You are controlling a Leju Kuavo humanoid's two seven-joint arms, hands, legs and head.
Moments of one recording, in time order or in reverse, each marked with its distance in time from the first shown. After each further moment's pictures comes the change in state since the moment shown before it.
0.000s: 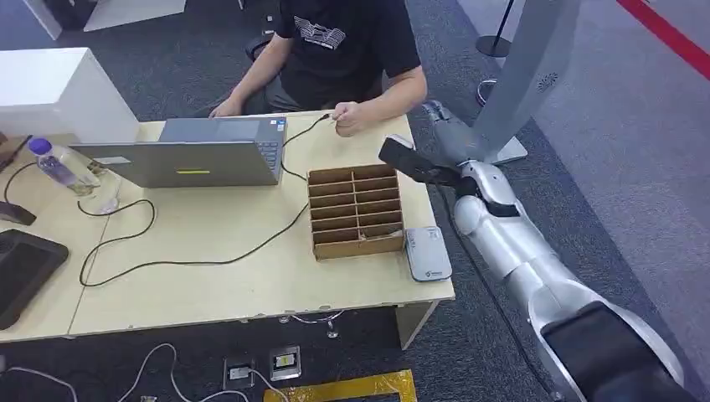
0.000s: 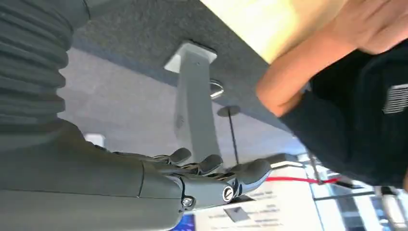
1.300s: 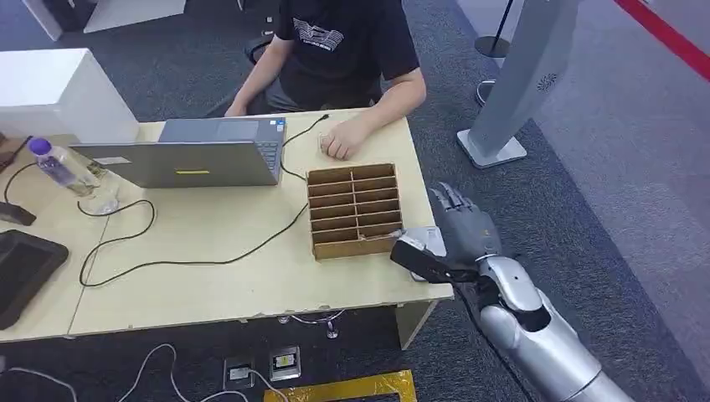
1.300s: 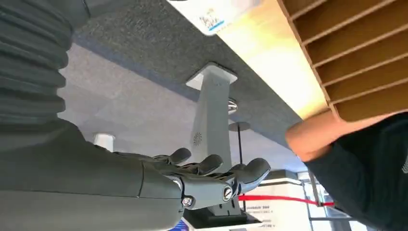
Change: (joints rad) left arm 0.036 0.002 0.003 0.000 0.037 0.027 -0.020; right arm 0.525 -0.254 0.032 -0.748 0.092 0.119 0.228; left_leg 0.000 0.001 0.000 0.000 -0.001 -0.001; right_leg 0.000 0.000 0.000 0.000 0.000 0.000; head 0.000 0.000
